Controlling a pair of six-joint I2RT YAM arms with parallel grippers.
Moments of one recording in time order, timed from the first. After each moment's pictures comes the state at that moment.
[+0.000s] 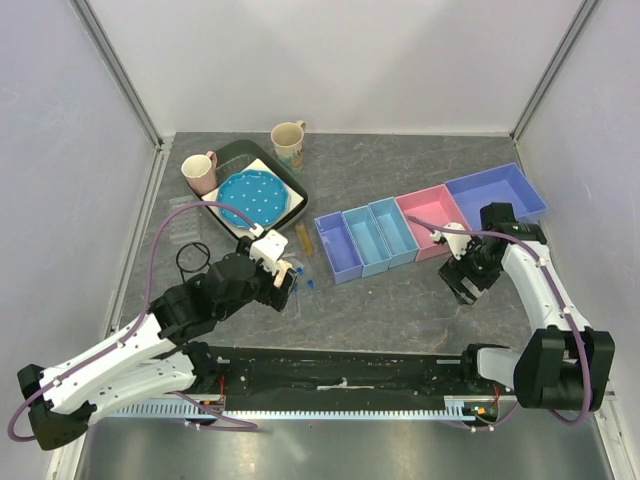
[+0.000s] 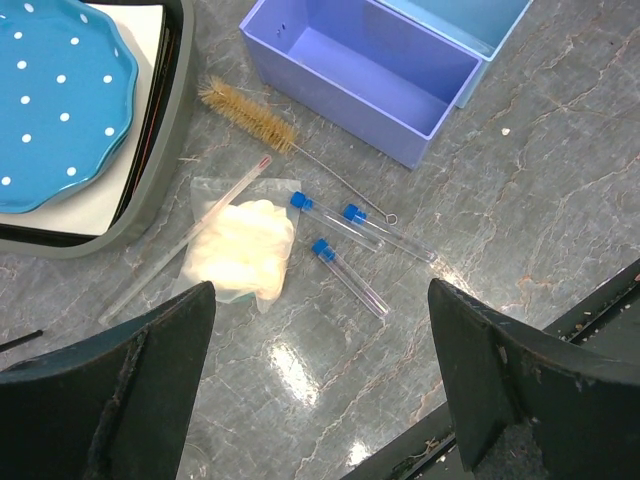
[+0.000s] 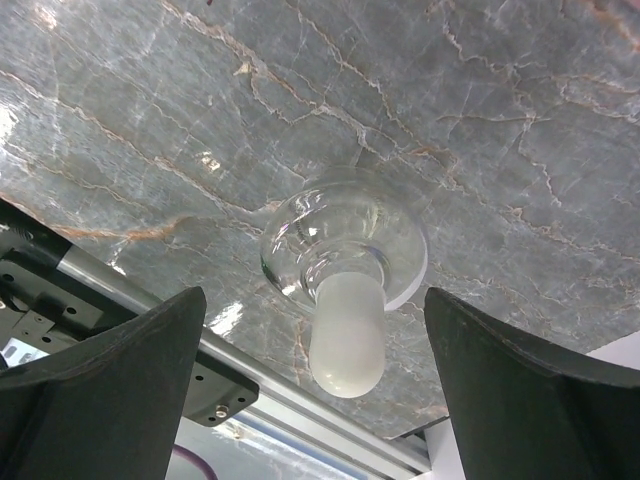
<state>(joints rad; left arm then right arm) -0.95 0.72 0.74 -0.54 -0.31 -0.10 -0.06 1.21 0.91 -1.09 -0.20 -0.81</state>
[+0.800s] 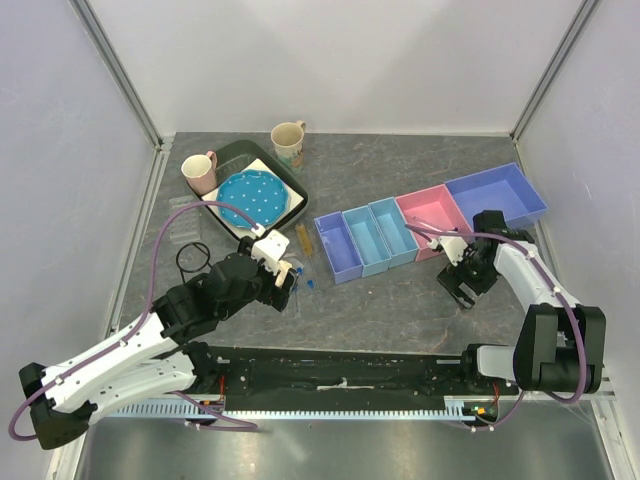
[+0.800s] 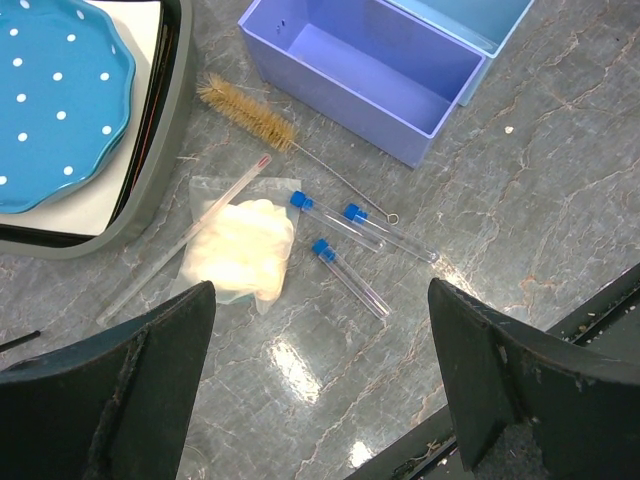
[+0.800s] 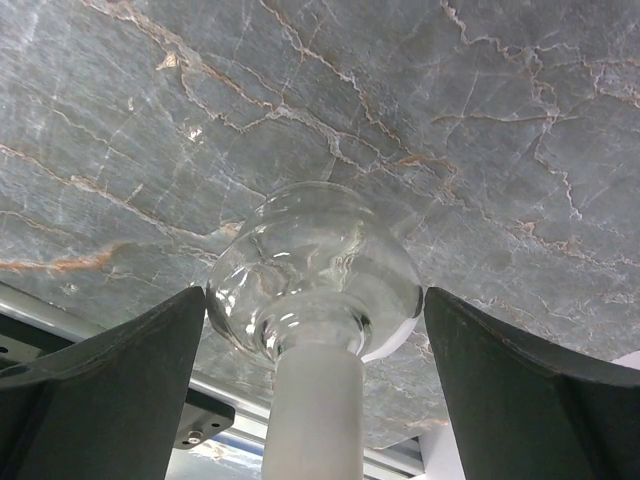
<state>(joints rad) -0.95 0.73 0.73 -0.52 -0.31 -0.10 -0.06 1.29 0.79 -0.93 -0.10 -0.81</state>
